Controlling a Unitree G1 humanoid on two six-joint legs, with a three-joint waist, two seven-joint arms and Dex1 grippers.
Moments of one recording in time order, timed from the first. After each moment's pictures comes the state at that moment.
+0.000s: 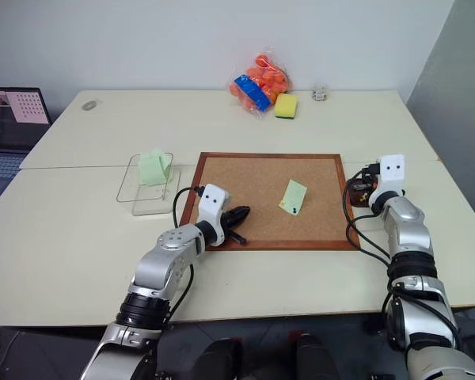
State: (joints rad) left arm -0.43 0.20 -0.11 0.09 -0.14 0.52 -0.47; right arm -0.69 -0.42 -0.20 0.68 0.14 0.15 0.35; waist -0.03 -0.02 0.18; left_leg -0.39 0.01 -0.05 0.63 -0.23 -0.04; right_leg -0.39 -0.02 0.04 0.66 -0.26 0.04
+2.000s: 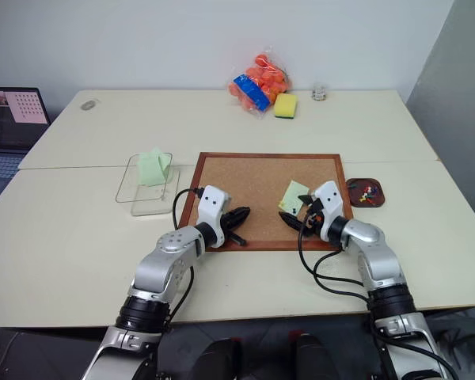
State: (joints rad) left arm -0.41 0.19 -0.11 0.07 -0.13 0.52 -0.46; right arm -0.45 -0.34 0.08 0.22 0.25 0.26 0.73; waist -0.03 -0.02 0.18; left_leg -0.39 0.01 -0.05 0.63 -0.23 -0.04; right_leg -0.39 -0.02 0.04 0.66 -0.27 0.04
